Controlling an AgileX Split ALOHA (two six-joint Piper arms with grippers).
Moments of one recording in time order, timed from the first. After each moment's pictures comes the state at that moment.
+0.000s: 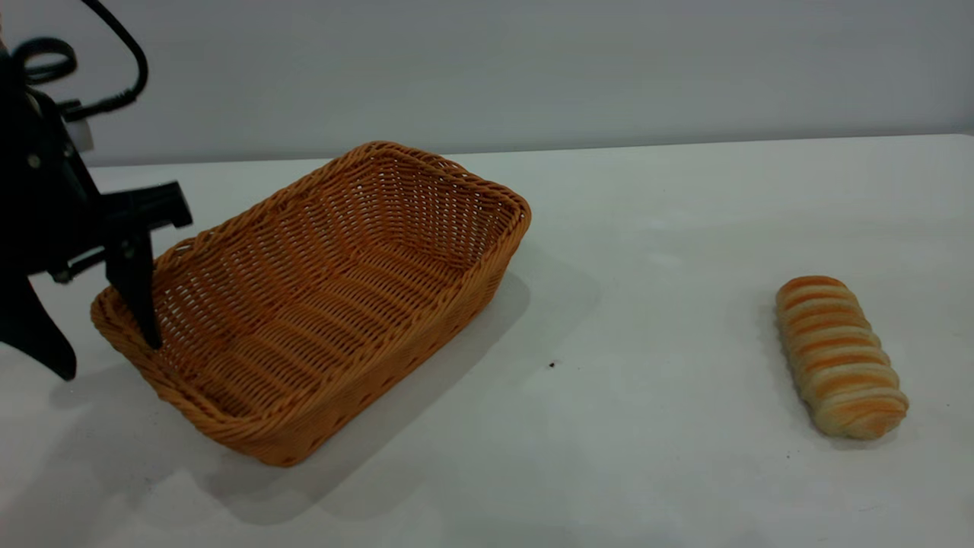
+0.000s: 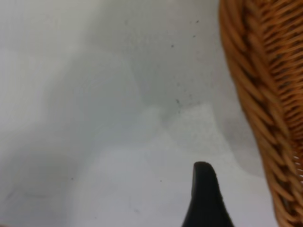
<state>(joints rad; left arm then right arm) -0.16 1.86 -0.98 -0.08 0.63 -0.59 0.14 0.88 -0.69 -0.24 0.77 0.34</state>
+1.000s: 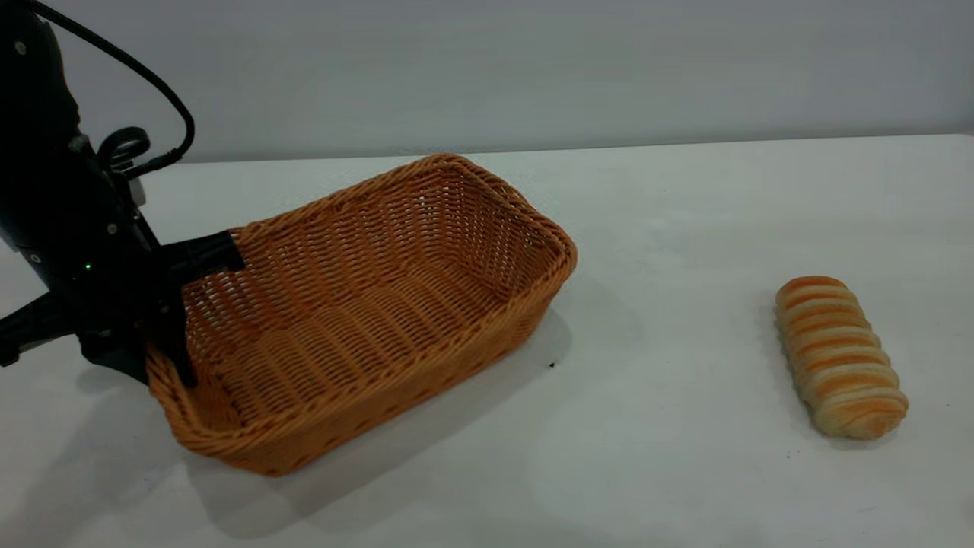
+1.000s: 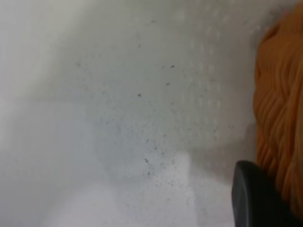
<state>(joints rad) -0.16 2.03 -0.99 -0.16 0.43 -0.54 0.14 0.88 -0.69 -0.23 0.76 0.33</state>
